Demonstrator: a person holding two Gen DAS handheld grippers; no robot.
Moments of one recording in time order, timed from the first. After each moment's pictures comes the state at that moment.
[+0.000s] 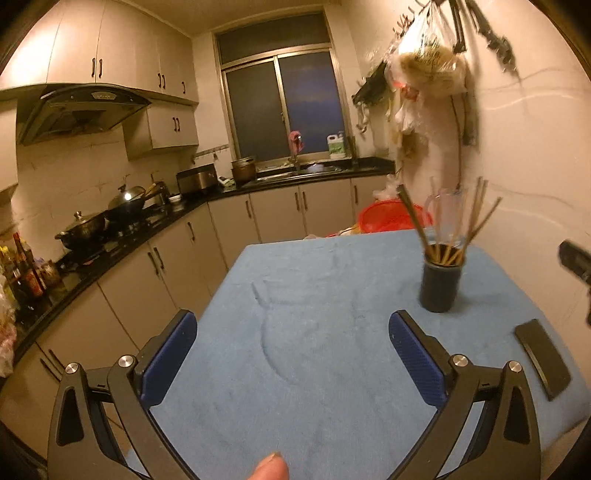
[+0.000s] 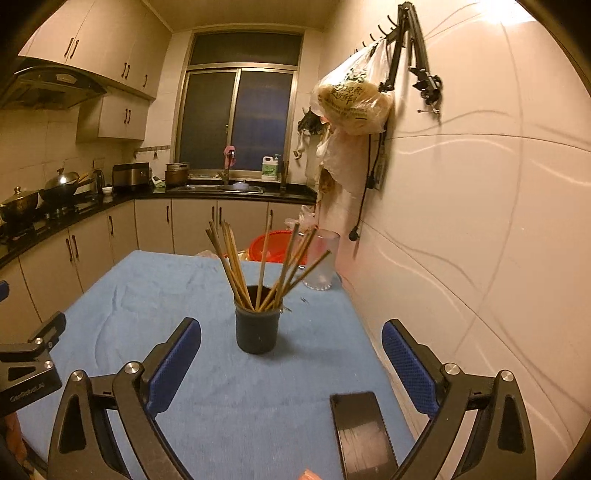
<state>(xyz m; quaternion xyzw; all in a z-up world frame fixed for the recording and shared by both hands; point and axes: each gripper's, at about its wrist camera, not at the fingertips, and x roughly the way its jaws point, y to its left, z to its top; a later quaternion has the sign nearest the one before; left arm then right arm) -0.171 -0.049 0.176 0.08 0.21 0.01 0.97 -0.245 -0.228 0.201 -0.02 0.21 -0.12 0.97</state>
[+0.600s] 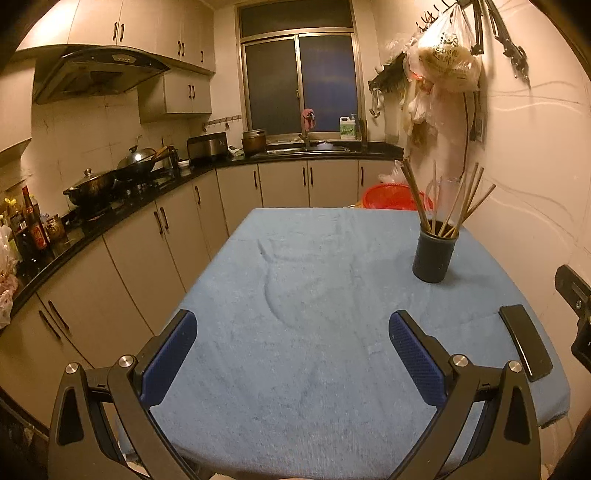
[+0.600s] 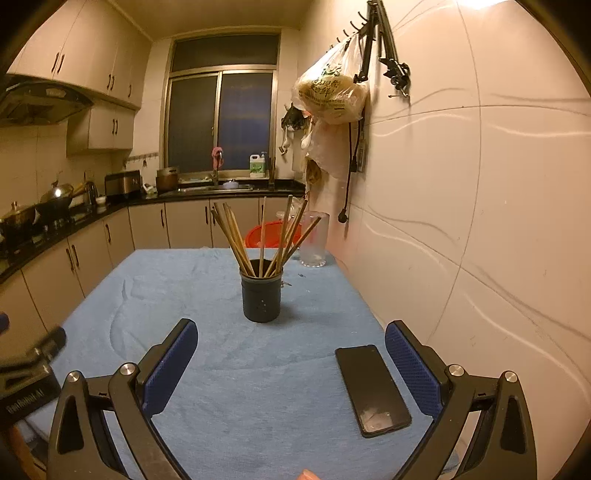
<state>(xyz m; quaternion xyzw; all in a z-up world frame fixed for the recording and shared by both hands) -0.212 -0.037 0.156 0.04 0.26 0.02 0.97 -0.293 -0.211 0.180 0.02 0.21 -0.13 0.97</state>
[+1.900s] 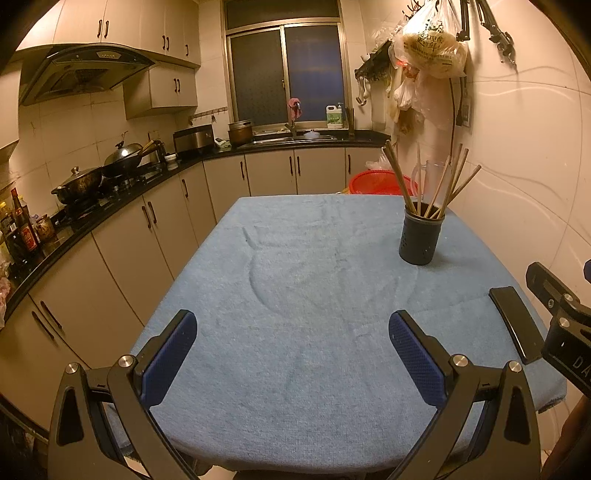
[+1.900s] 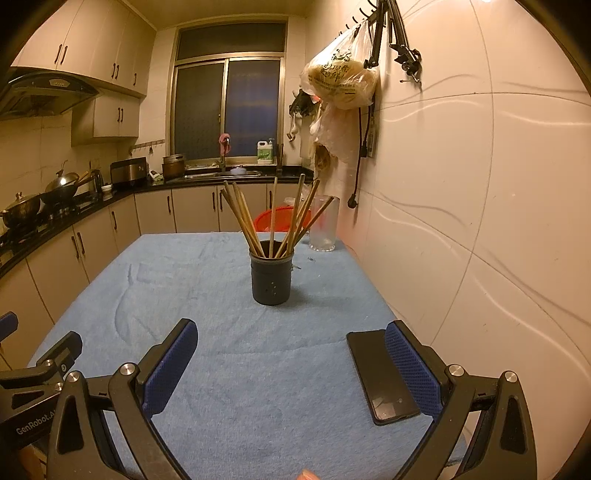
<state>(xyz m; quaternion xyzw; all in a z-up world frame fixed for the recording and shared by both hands) -0.217 -0.041 0.150 0.04 0.28 0.00 0.96 -0.287 -0.206 0.166 0.01 0.24 -0.11 0.97</state>
